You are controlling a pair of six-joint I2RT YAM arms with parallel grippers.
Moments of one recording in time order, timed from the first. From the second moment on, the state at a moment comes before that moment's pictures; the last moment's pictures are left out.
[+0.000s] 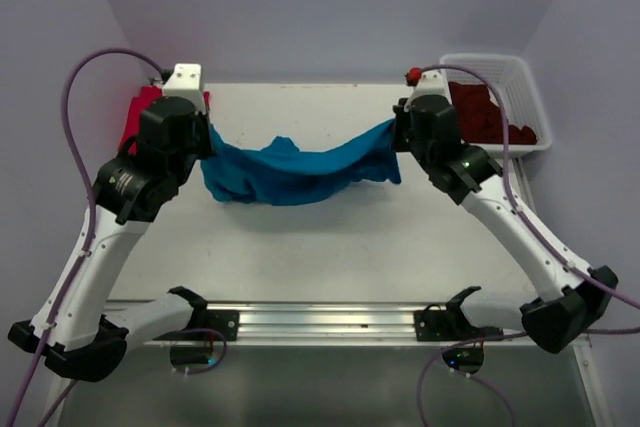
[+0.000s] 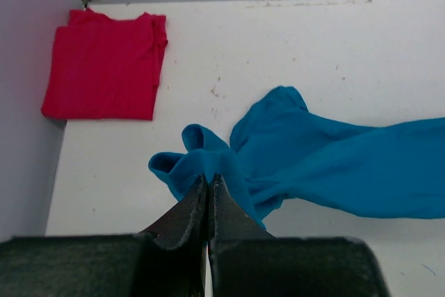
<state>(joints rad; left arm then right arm) -0.48 1.10 1.51 -0.91 -0.46 -0.21 0.55 1.31 1.31 -0.49 0.33 0.30</state>
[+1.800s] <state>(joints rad) -0.37 0.94 1.42 -0.24 -0.29 0.04 0.55 1.09 1.39 -0.33 0.60 0.10</state>
